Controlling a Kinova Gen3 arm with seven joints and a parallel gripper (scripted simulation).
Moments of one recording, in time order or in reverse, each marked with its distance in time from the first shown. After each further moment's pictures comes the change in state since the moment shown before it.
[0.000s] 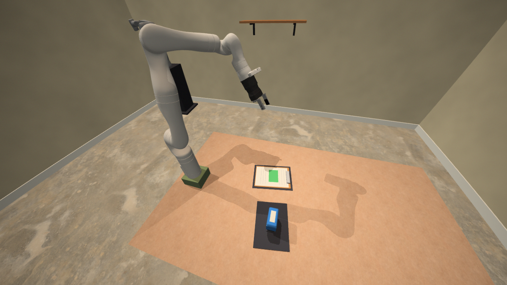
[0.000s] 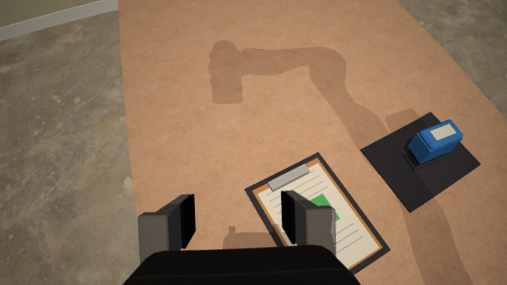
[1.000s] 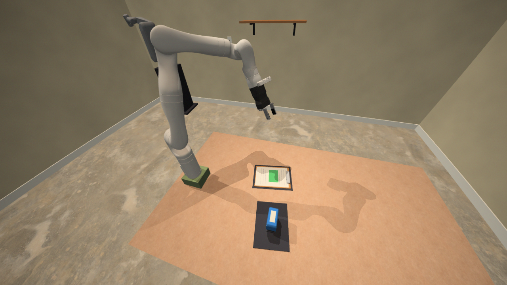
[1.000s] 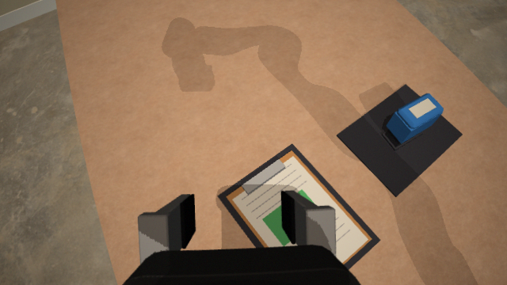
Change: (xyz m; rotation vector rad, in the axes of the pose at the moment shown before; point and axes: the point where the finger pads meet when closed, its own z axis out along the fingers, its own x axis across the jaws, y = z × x) arm 0.030 -0.031 0.052 -0.068 0.068 0.138
